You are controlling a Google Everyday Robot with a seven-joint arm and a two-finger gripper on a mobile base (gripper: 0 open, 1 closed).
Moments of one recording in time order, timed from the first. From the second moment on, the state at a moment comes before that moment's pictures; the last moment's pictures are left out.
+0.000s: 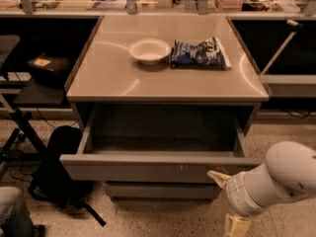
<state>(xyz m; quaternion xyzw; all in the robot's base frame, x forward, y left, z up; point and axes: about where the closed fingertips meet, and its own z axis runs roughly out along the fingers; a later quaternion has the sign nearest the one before) 0.348 -0.160 0.620 -0.69 0.68 0.15 0.18</state>
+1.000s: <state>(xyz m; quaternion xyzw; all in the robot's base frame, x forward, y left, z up) 0.453 -0.123 0.616 -0.69 0.65 0.20 0.24</state>
